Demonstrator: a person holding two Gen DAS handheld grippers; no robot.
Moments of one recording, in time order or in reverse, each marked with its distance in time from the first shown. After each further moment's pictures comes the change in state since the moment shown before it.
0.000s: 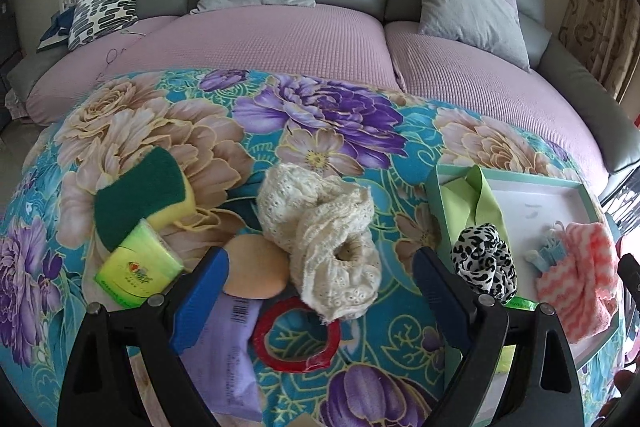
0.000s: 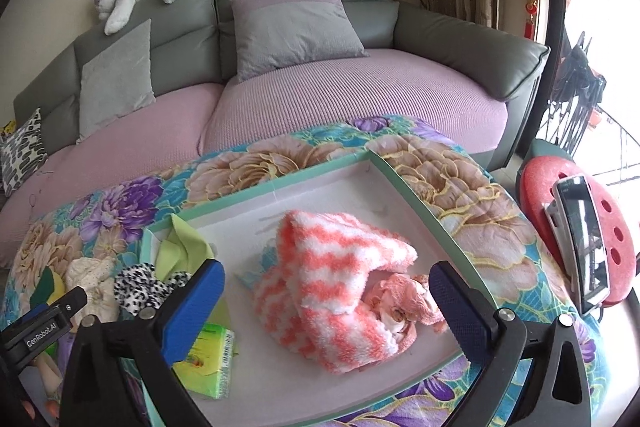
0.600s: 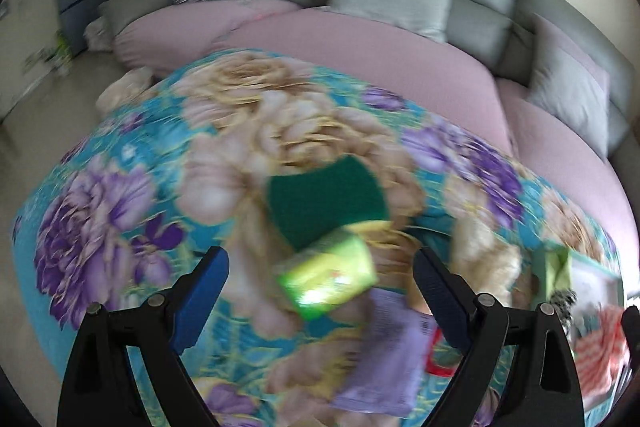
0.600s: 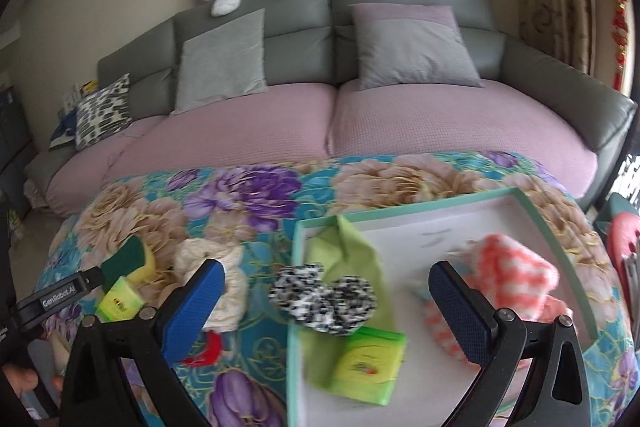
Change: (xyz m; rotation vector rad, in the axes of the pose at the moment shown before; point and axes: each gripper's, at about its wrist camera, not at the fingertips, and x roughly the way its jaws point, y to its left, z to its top) left arm -0.035 0.137 -0.005 -0.322 -0.036 0.215; right arm -0.031 0.106 -0.004 -0.164 -0.069 0.259
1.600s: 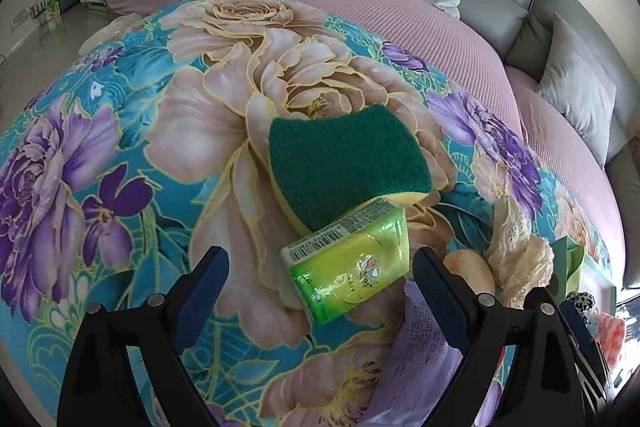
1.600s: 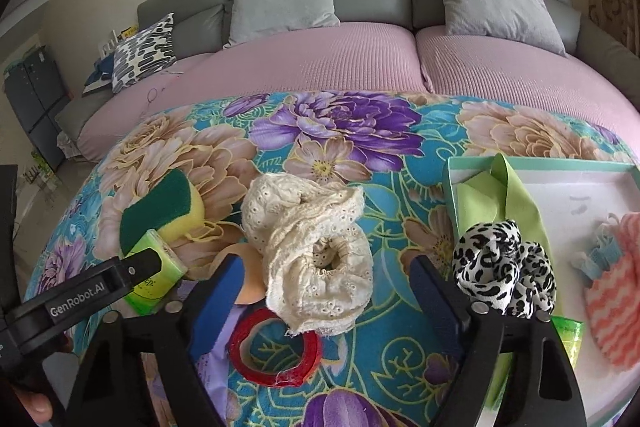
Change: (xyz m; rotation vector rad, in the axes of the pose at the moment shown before) left arm 0.058 0.015 -0.014 -0.084 0.123 -0.103; right arm 0.089 0.114 -0.041 -0.135 0.170 0.197
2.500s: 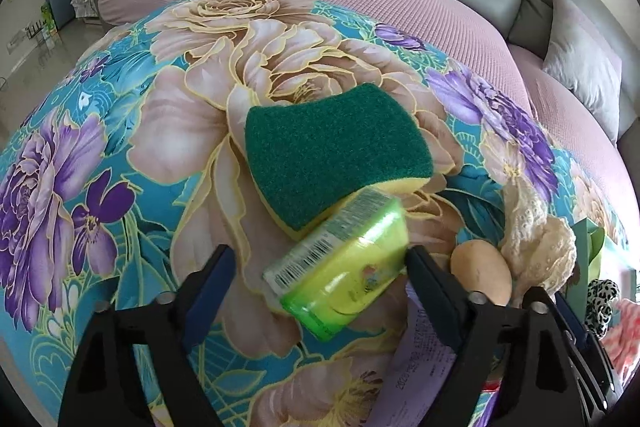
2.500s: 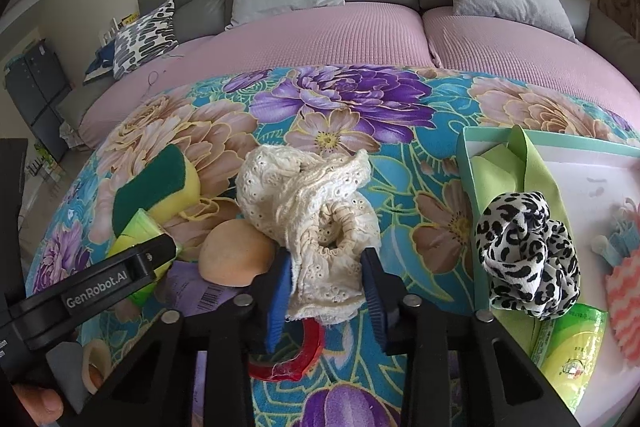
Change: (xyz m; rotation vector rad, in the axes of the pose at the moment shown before) left arm 0.014 -0.014 -0.004 0.072 0.036 0.040; right arm 0.020 -0.003 -0.010 0.007 0.073 0.017
